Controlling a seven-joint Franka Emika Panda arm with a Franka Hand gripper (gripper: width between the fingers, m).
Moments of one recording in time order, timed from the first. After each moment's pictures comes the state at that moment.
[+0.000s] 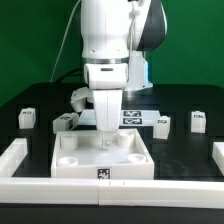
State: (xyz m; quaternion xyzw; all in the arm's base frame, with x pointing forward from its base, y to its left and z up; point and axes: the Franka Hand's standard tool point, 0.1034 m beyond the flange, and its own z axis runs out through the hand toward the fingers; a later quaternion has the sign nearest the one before) arm 0.465 -0.048 0.009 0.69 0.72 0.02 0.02
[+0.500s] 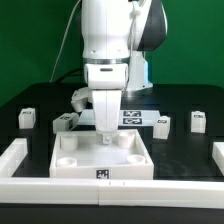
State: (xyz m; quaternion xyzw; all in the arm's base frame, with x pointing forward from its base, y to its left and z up) arm 0.464 -0.050 0.008 0.69 0.72 0.02 0.02
